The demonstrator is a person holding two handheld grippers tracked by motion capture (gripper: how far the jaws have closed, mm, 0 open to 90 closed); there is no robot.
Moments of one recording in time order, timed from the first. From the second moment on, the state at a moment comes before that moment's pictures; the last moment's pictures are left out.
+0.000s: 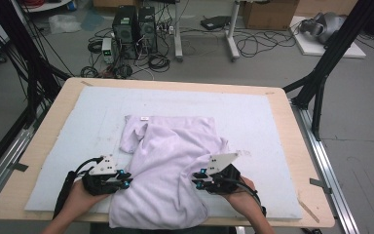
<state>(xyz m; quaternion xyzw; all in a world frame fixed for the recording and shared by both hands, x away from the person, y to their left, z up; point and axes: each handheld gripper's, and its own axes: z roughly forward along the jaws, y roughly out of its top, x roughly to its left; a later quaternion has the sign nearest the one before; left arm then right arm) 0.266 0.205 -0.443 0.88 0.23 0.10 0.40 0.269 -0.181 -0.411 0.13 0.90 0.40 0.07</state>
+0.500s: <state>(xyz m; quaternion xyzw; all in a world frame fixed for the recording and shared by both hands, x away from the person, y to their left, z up) 0.266 0.204 -0.444 0.88 0.23 0.10 0.40 0.249 -0.150 -0.425 0.07 0.92 0.38 0.04</state>
